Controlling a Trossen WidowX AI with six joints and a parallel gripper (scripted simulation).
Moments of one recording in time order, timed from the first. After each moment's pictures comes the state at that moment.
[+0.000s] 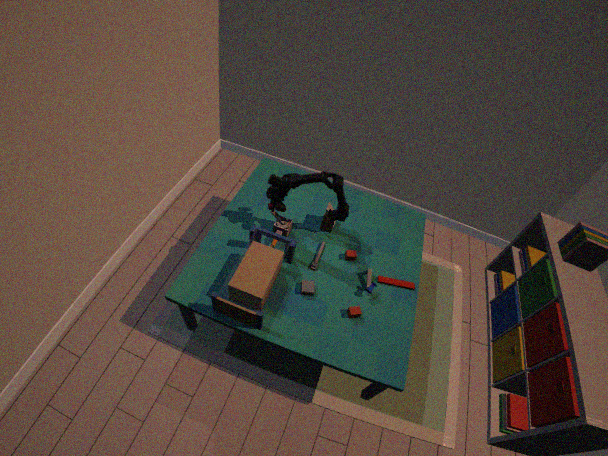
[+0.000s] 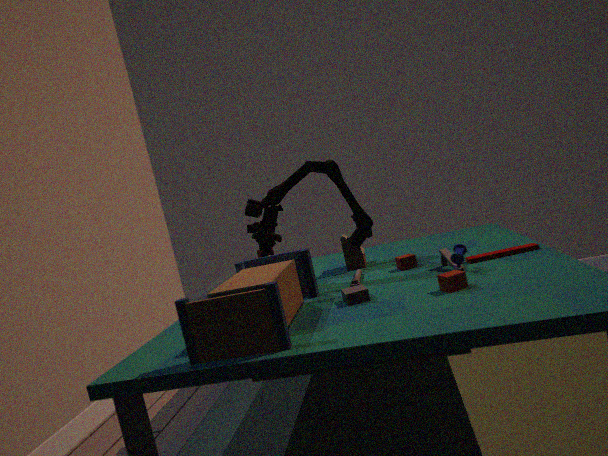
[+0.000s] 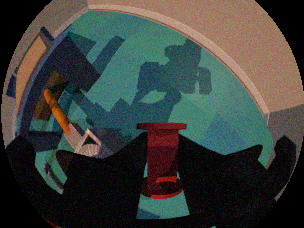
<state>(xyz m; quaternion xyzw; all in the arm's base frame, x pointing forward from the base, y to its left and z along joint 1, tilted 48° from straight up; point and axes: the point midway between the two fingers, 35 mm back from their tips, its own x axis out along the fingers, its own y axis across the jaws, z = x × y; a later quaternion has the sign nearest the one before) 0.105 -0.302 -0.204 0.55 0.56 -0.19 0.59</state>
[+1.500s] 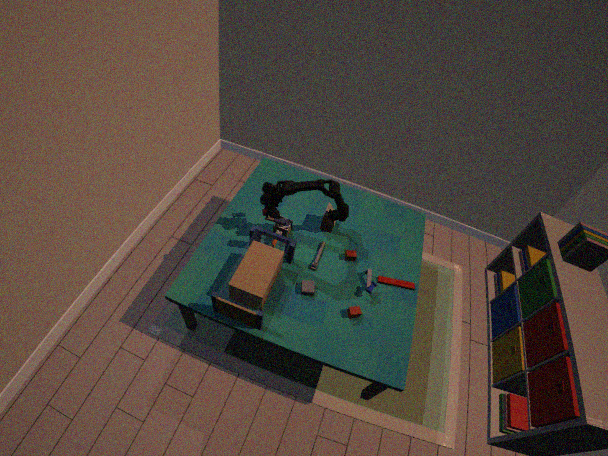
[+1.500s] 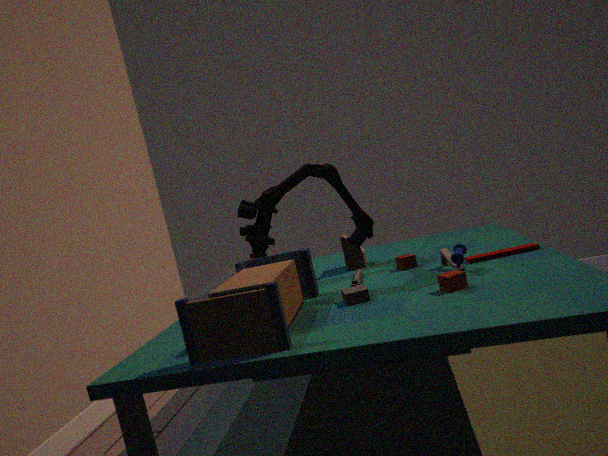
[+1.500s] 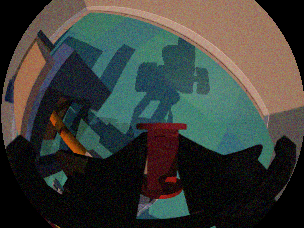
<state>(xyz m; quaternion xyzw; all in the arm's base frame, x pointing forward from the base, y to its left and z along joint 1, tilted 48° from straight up) 0.167 -0.316 -0.210 0.54 0.56 -0.20 0.59</state>
